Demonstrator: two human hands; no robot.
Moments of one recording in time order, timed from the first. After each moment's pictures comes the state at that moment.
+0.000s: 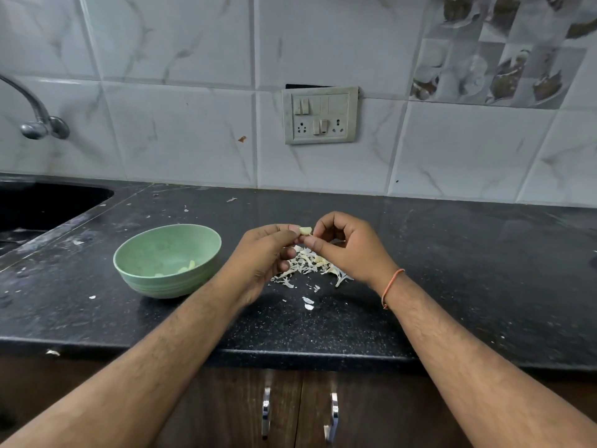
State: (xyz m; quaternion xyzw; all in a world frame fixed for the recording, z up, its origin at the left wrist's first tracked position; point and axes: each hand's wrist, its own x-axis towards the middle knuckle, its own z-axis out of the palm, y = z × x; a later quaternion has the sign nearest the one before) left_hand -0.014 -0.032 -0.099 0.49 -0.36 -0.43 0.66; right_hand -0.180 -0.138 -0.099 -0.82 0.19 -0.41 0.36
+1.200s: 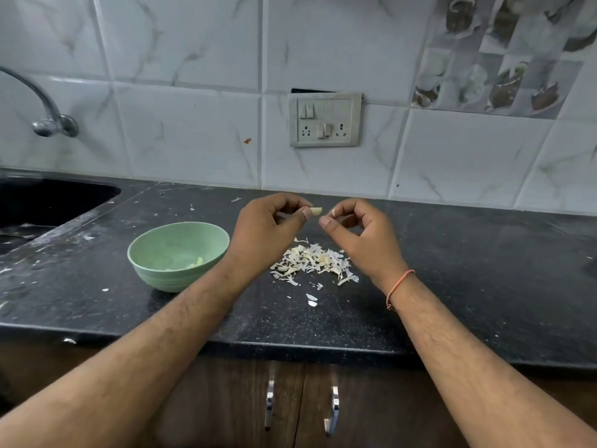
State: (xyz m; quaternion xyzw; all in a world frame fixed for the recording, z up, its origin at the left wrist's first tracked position) left_hand -0.010 -0.015 -0.067 0.57 -0.56 -0.08 0.60; right_hand -0.188 -0.116 -0.077 -0.77 0.21 -0.50 0.34
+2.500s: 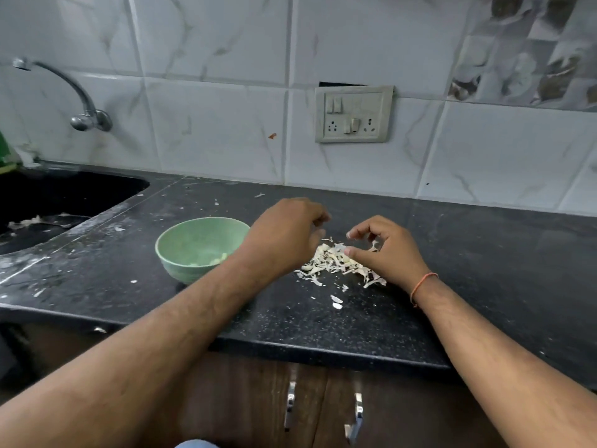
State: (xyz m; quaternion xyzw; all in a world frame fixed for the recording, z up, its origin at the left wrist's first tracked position) left_hand 0.000 -0.009 -0.052 0.69 -0.66 0.10 0.28; right_hand -0.189 -0.168 -0.112 -0.86 0.26 -0.39 0.22
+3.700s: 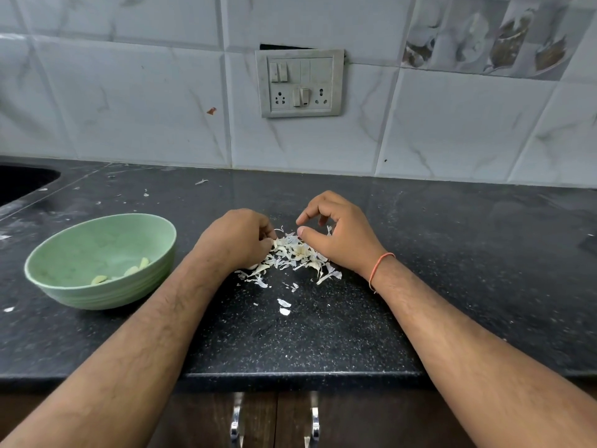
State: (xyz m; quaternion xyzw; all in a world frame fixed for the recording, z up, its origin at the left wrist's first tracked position) left_hand 0.022 -0.098 -0.108 0.77 -0.60 -0.01 0.20; right_hand -0.179 -0.197 -0.117 -0.86 0.21 -0.41 0.22
